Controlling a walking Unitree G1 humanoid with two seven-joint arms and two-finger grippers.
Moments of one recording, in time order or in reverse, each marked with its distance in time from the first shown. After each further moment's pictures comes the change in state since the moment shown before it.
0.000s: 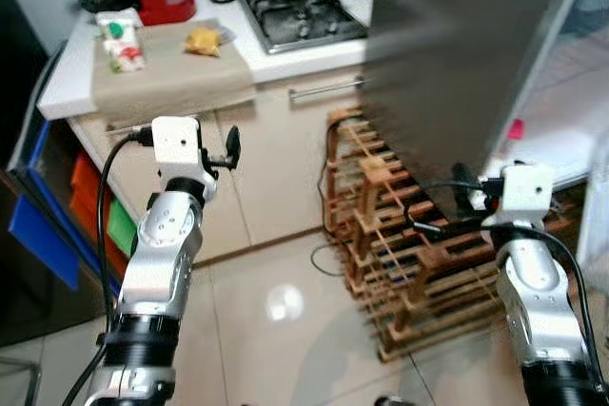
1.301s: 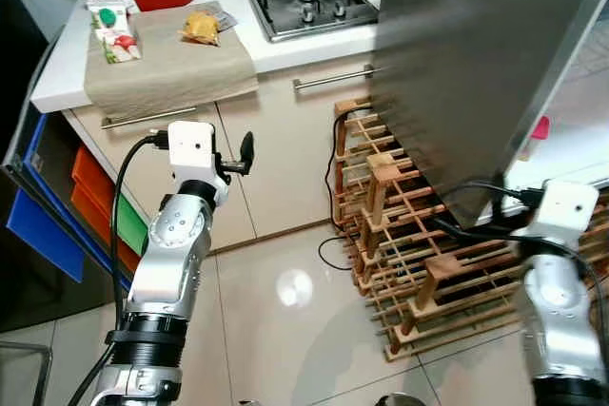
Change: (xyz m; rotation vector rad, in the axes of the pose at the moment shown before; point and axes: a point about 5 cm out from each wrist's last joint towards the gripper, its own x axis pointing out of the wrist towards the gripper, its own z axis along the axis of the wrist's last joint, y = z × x) left arm 0.001 -0.008 -0.004 -0.008 0.014 -0.047; right arm 0.000 0.014 0.005 0.115 -0.006 -0.037
